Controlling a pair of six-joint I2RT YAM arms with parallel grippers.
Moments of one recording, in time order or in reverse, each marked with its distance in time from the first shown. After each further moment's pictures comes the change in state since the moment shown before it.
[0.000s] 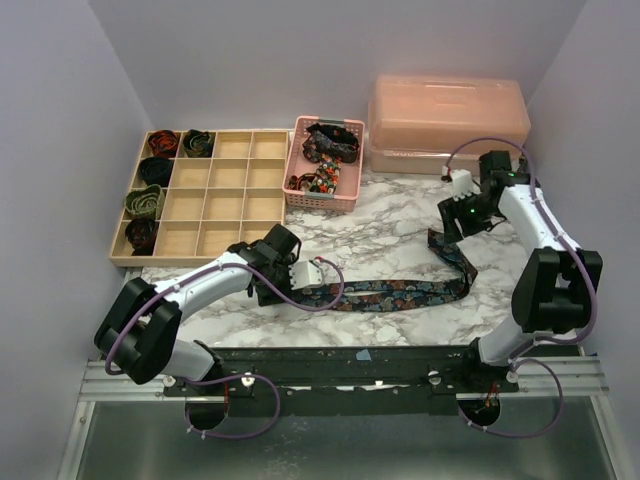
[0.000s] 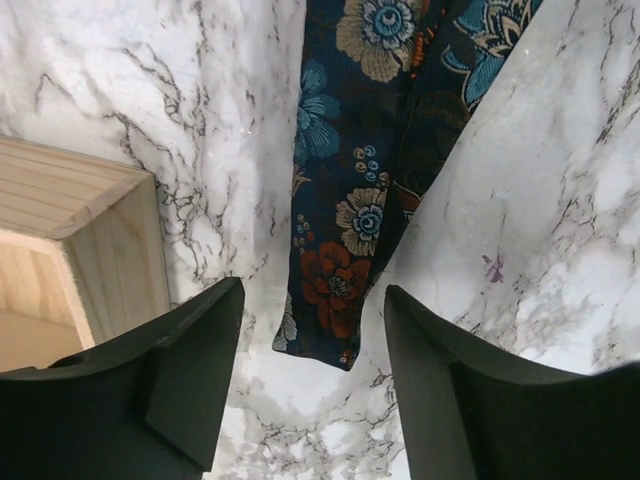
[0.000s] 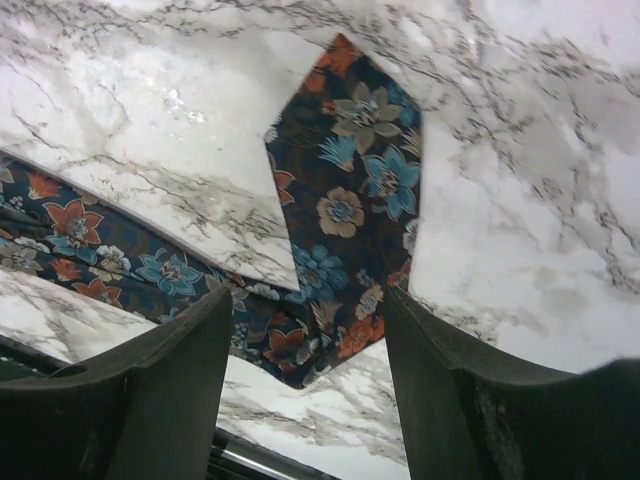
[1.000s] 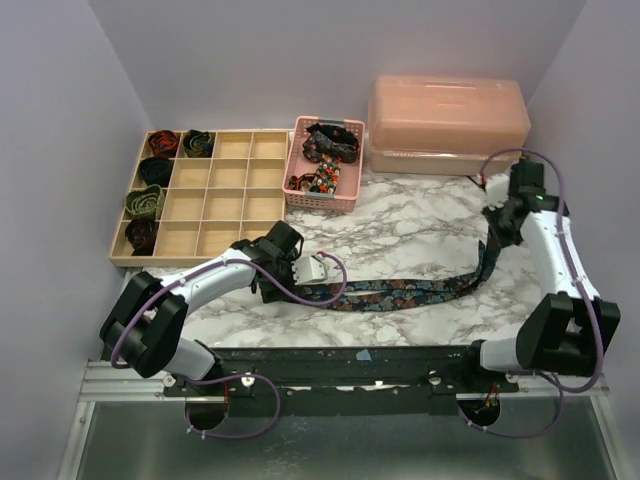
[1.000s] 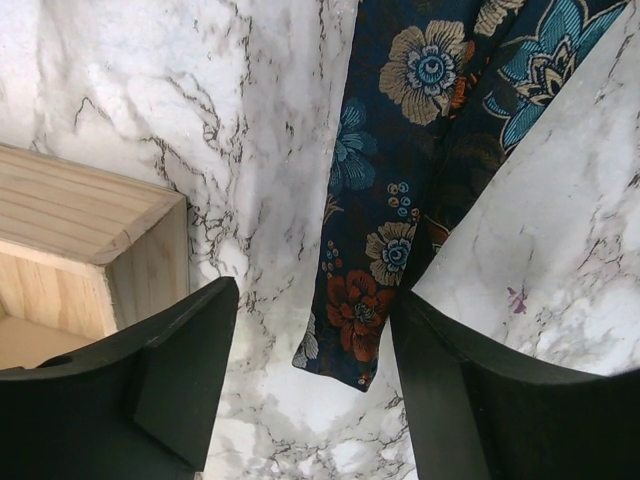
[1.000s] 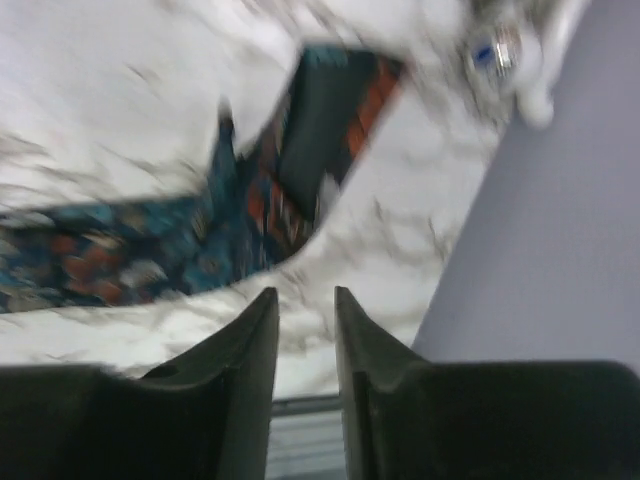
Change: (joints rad) left arm 0.008 0.042 0.028 0.045 -0.006 -0.022; right arm 0.009 -0.203 -0.127 0.099 0.468 0.002
